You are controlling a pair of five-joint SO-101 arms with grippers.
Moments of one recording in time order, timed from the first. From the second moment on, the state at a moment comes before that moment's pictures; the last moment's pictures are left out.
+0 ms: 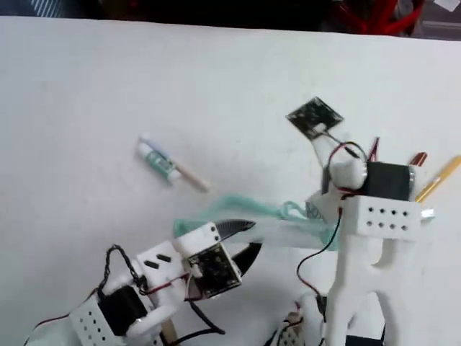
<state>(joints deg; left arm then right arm) 47.0 -92.2 86.4 41.1 -14.5 8.1 -33.6 19.1 98.3 47.9</state>
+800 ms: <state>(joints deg) 40.0 -92.3 85.6 39.0 -14.5 17.8 -38.4 15.5 98.8 53.1</state>
